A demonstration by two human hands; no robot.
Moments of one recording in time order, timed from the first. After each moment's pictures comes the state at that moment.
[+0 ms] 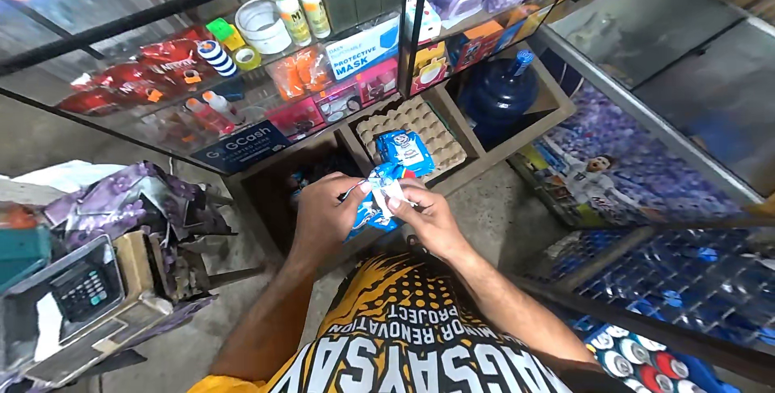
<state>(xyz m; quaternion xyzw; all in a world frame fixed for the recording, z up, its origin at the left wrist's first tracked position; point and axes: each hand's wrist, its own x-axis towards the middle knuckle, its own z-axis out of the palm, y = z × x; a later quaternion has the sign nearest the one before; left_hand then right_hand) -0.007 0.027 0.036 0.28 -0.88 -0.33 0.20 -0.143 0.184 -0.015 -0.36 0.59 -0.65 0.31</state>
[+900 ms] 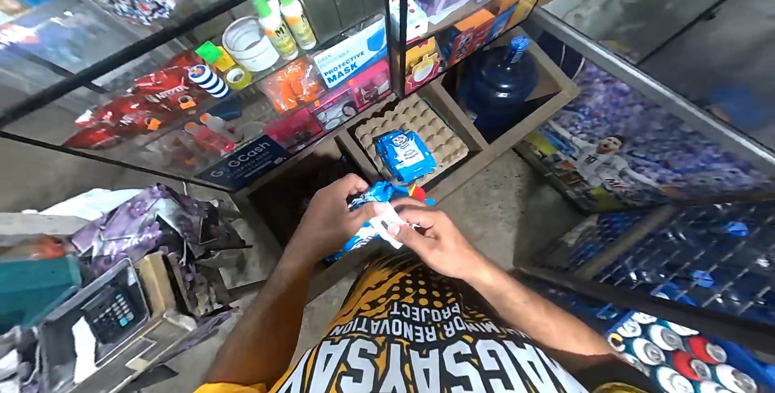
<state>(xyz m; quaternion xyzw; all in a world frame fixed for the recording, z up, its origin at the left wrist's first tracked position) -0.017 0.004 0.042 0.23 -0.88 -0.41 0.01 -0.137 0.202 -0.005 -0.45 0.57 -0.61 0.32</state>
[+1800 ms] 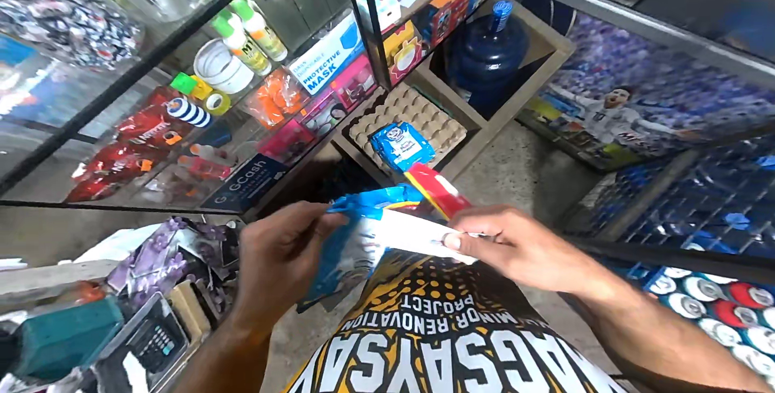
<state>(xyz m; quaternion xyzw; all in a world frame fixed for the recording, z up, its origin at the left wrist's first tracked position) 0.021 0.002 0.102 0.08 -0.91 -0.35 0.19 -0.165 0.283 0.043 -0.47 0.66 -0.50 0.32</state>
